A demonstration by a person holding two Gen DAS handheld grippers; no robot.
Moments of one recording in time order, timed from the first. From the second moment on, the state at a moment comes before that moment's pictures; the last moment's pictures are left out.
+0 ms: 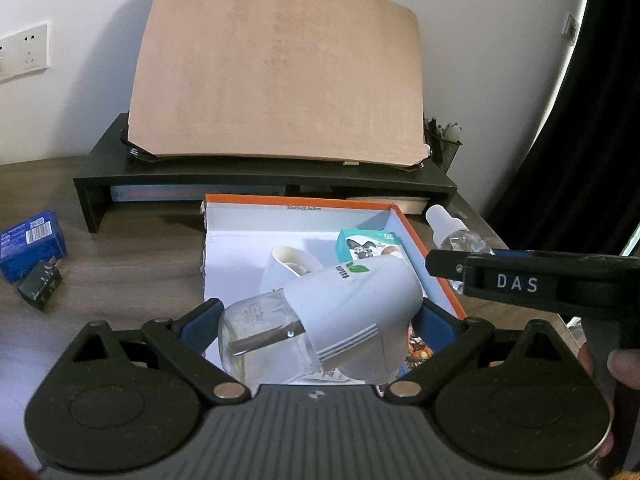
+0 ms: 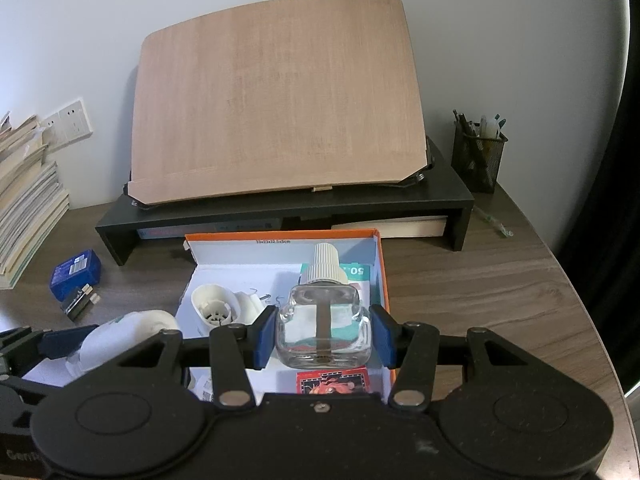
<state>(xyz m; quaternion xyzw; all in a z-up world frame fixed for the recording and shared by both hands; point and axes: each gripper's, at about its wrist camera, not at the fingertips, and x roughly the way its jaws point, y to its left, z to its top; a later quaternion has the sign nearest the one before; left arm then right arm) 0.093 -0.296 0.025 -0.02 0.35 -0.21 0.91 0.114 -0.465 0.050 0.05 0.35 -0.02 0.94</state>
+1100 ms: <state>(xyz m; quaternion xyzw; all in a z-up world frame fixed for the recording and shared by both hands) 0.092 -0.301 0.024 -0.02 0.35 -0.20 0.91 0.129 -0.460 0.047 0.04 0.36 0.01 0.93</state>
